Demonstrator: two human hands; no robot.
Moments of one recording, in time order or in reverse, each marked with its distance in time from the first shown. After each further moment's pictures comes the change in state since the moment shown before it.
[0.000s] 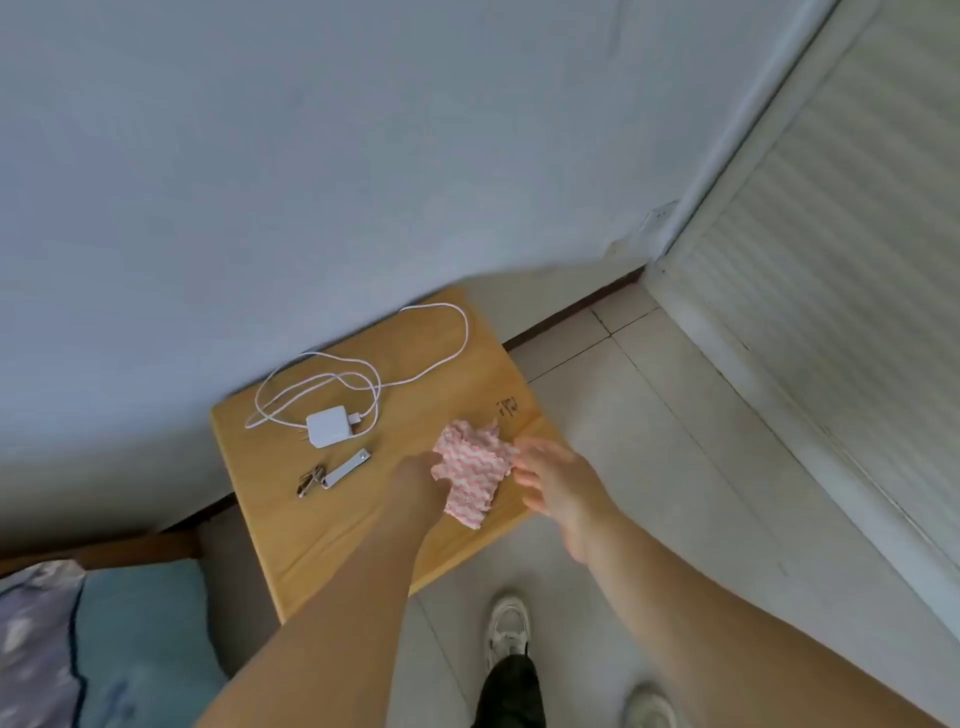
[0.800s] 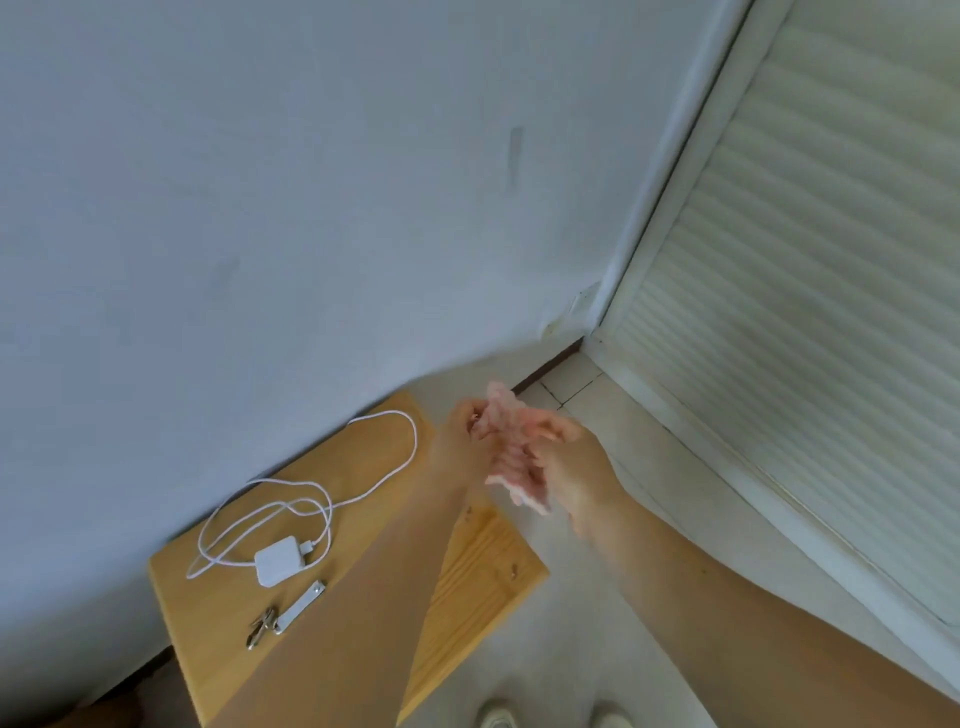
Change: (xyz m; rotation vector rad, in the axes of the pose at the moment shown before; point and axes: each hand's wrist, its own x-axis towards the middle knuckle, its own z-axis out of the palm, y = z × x) left_hand 0.014 0.178 -0.055 -0.520 -0.084 0.318; right_hand -0.007 -0.117 -0.048 0.176 0.159 -0.270
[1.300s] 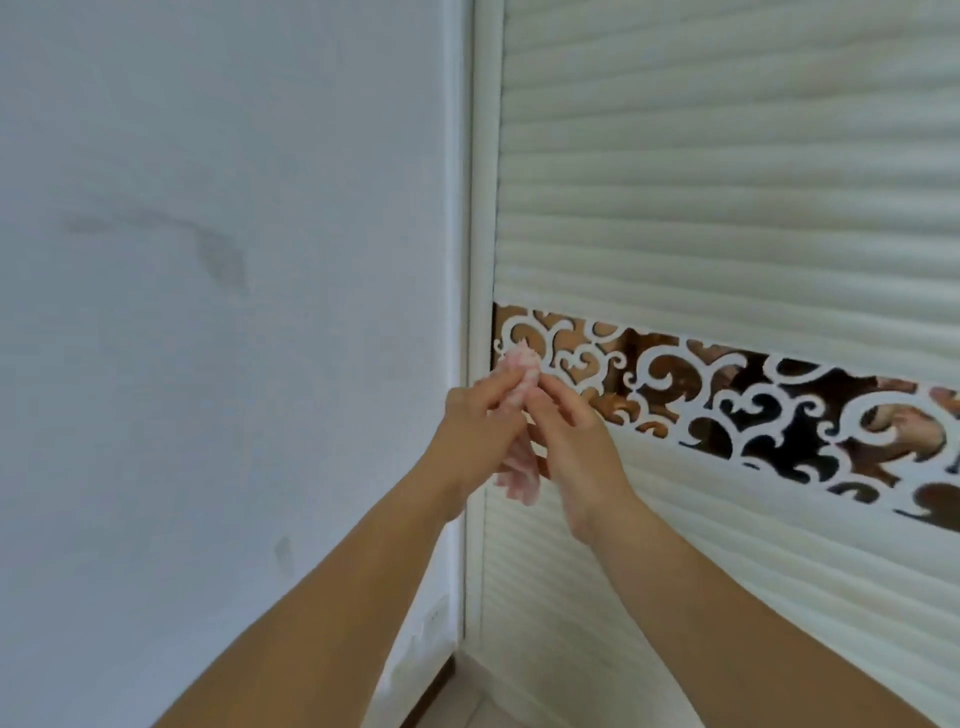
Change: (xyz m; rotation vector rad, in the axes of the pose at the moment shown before) left_hand -0.039 0.432 0.152 -0.035 -0.380 0.709; right_hand -0.070 -0.330 -0.220 0.178 0.210 -0.832
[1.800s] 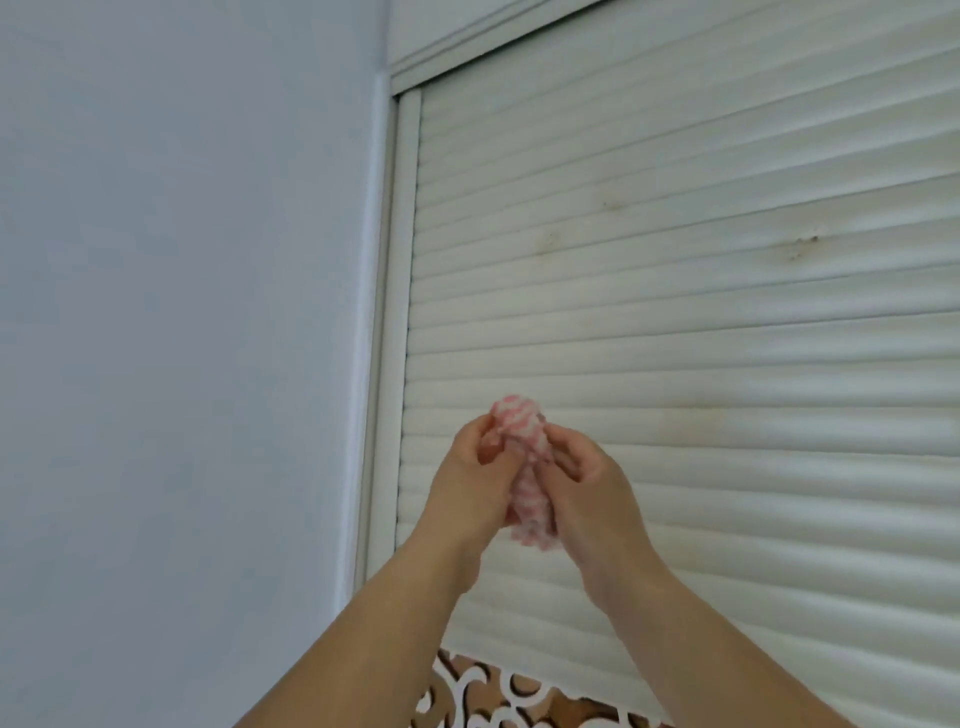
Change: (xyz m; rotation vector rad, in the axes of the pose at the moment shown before) left_hand 0.176 0.187 0.057 -0.194 0.061 0.435; right_hand 0.163 -0.195 -0.080 -0.130 0.086 -0.539
